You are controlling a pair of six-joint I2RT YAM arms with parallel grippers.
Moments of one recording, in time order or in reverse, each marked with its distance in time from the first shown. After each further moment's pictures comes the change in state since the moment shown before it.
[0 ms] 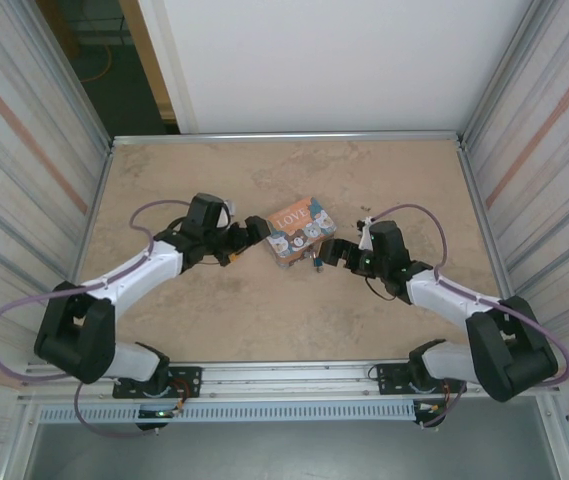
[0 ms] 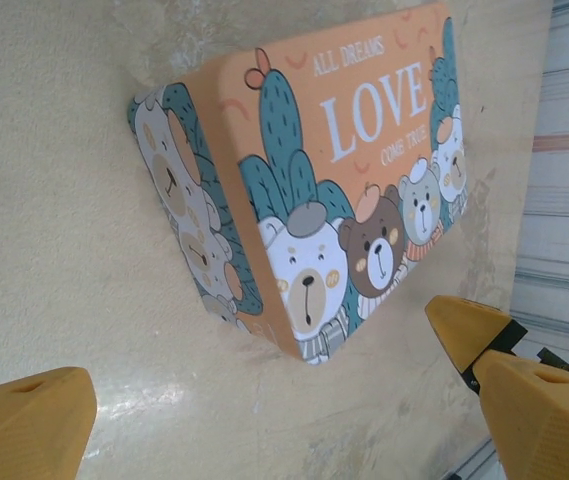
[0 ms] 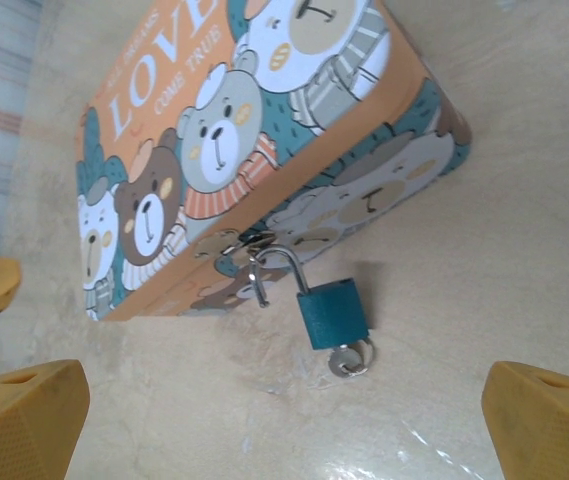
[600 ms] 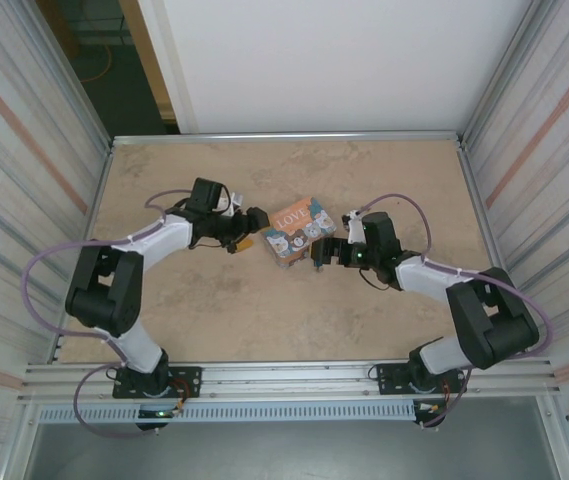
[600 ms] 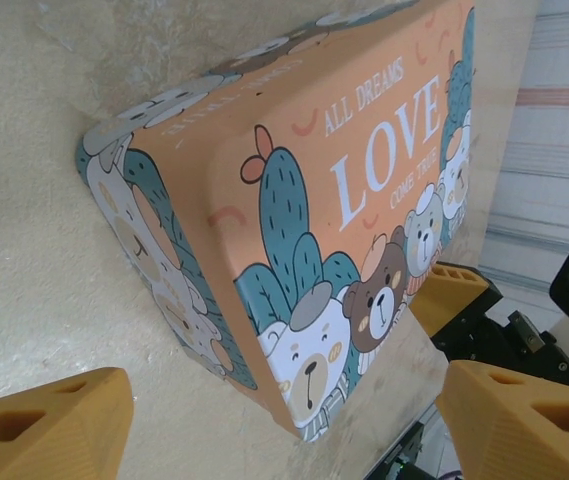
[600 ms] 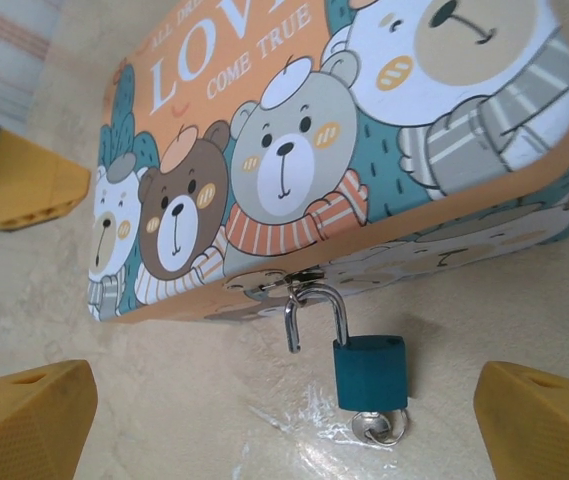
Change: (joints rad) left arm 0.096 0.277 0.169 -0.015 0.255 0.107; right arm -0.005 0.180 0.077 0.087 -0.122 -0.181
